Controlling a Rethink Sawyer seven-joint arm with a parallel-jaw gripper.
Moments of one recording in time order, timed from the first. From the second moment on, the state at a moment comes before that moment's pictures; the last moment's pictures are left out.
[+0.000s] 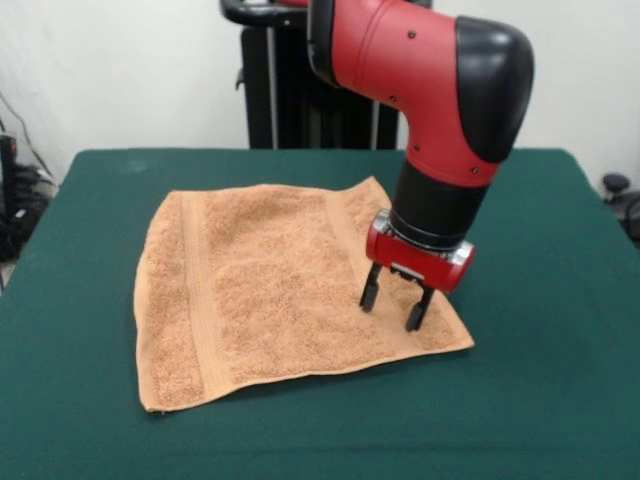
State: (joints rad) arm 0.24 -0.20 -0.41 1.50 0.63 0.31 1.76
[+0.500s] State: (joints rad) arm 0.26 -0.19 -0.41 1.47 0.67 0.32 1.84
